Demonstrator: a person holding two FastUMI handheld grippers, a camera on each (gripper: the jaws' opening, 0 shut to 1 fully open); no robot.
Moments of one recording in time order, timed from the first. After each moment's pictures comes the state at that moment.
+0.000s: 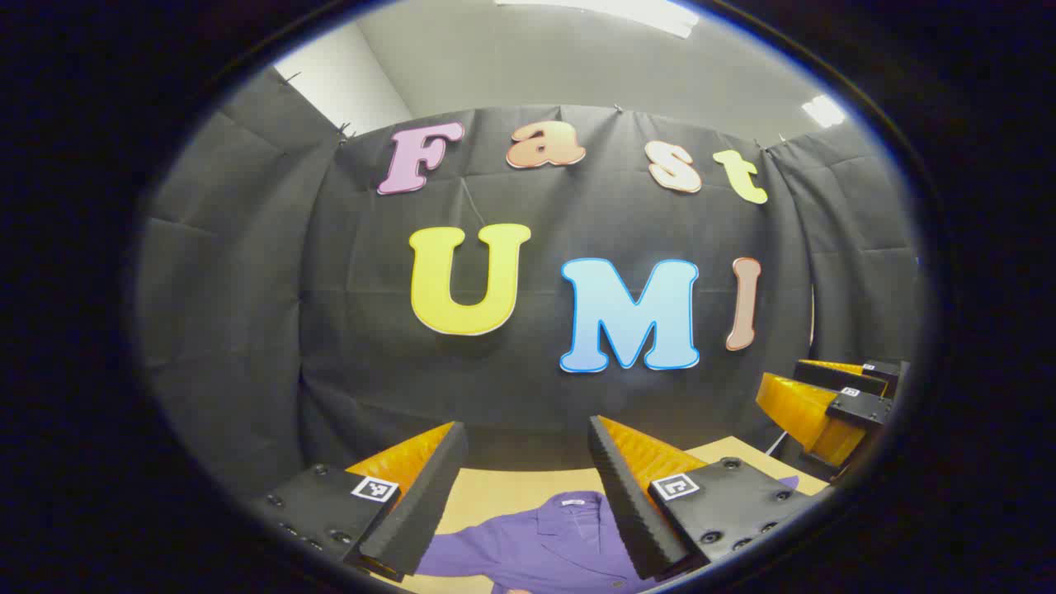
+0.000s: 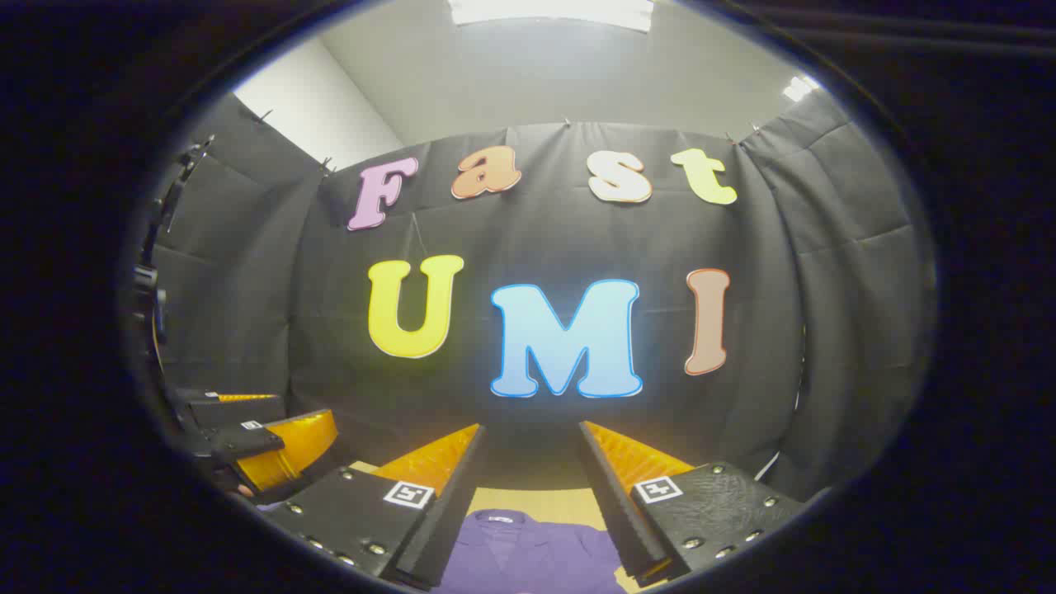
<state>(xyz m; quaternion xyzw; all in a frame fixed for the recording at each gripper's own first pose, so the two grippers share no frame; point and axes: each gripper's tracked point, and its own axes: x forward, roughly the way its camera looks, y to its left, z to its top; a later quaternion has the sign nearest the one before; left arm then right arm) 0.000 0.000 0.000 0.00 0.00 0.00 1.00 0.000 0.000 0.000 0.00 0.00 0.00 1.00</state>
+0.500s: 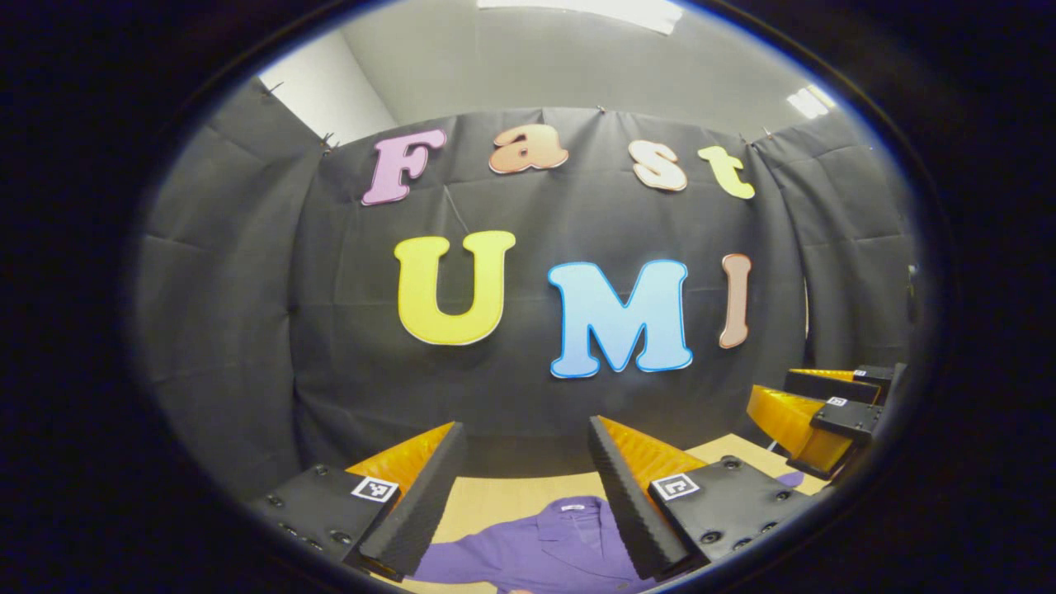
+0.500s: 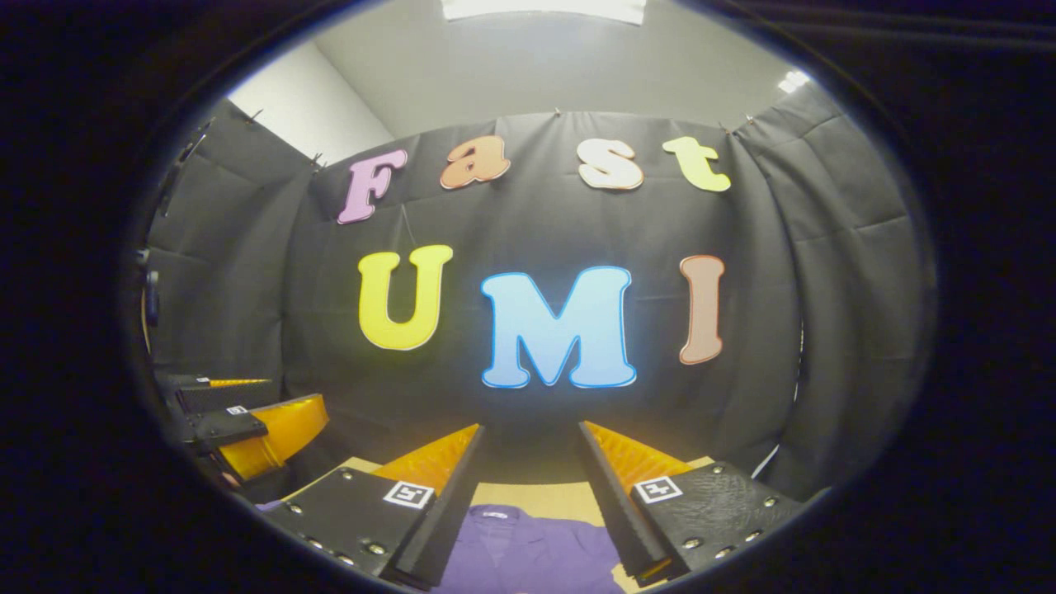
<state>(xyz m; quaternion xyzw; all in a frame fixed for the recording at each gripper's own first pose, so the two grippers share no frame) 0.006 -0.008 0.000 0.01 -0.01 -0.01 1.00 0.016 -0.009 -0.012 0.02 0.02 0.00 1.00</state>
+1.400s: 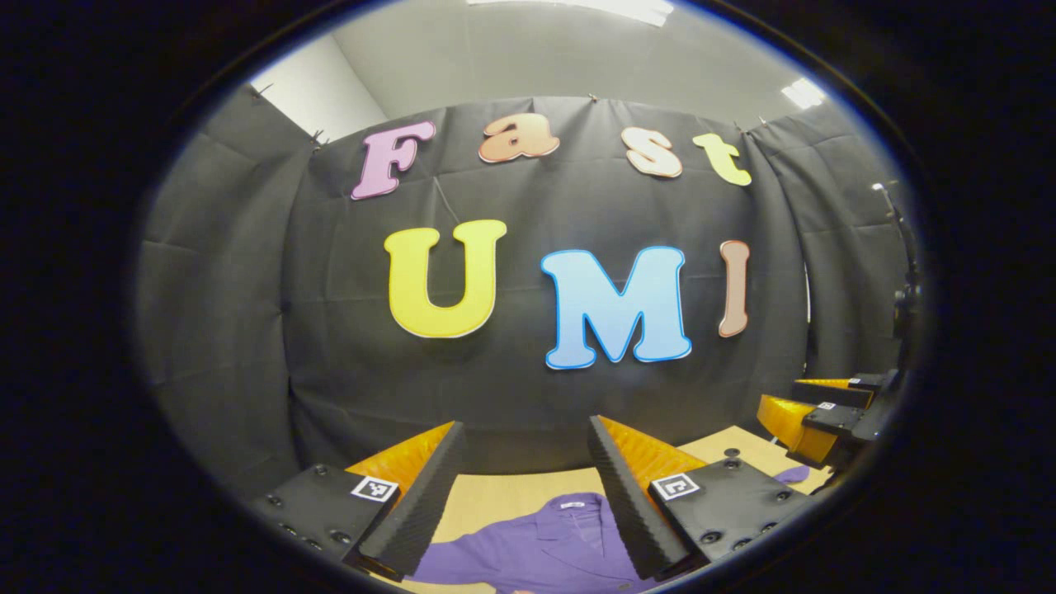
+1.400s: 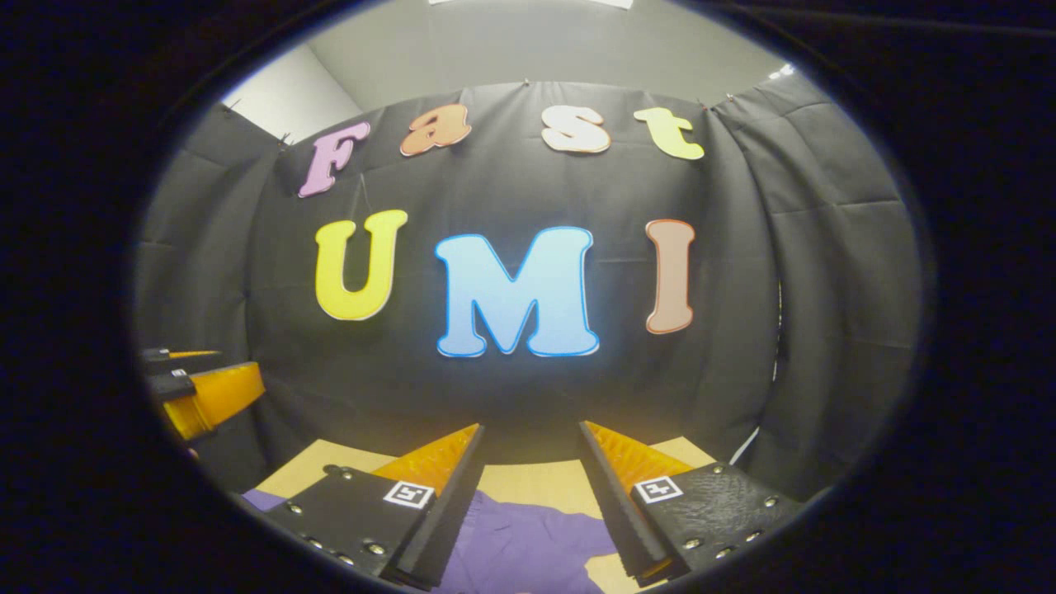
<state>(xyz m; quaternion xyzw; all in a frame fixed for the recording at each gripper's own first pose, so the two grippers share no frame) 0.032 -0.023 -0.013 0.03 0.01 -0.01 1.00 0.042 -0.071 -0.069 0.02 0.08 -0.07 0.99</state>
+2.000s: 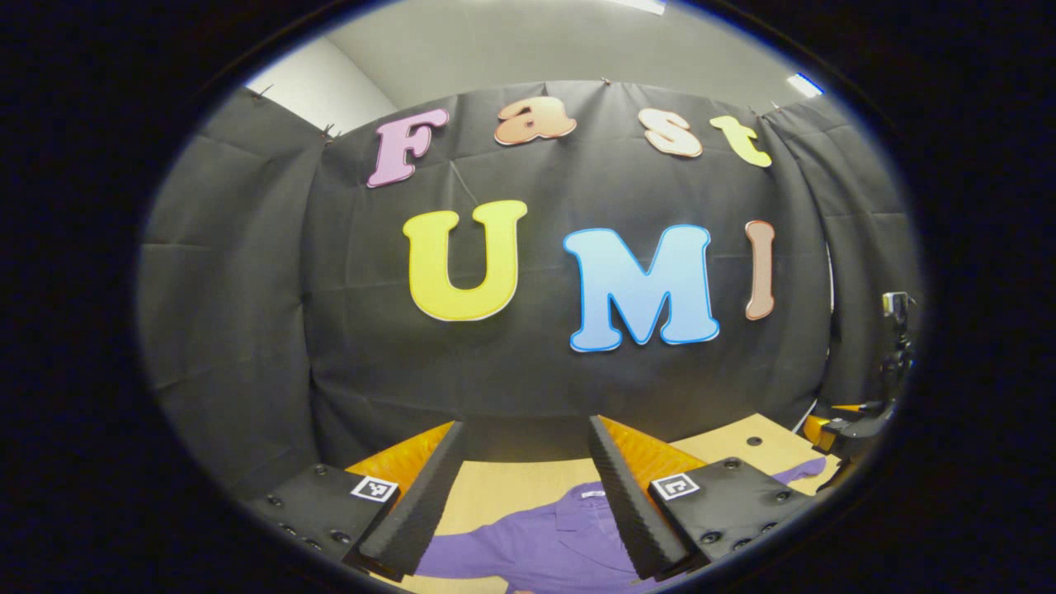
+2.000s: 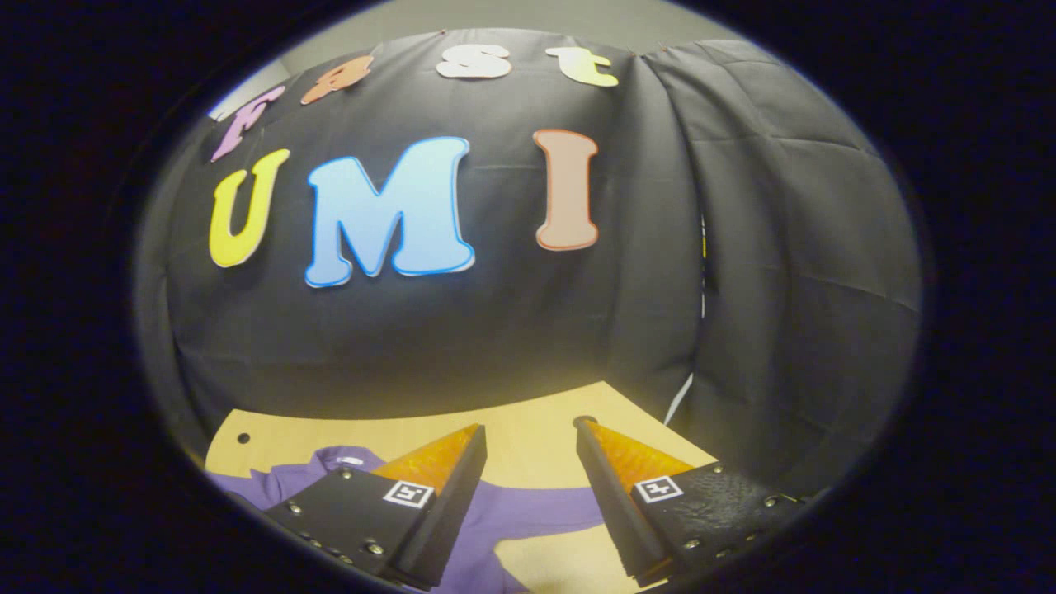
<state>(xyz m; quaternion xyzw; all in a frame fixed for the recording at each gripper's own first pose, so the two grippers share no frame) 0.042 0.003 -0.033 0.03 0.05 0.04 1.00 0.042 -0.226 -0.197 0.04 0.18 -0.20 0.96</state>
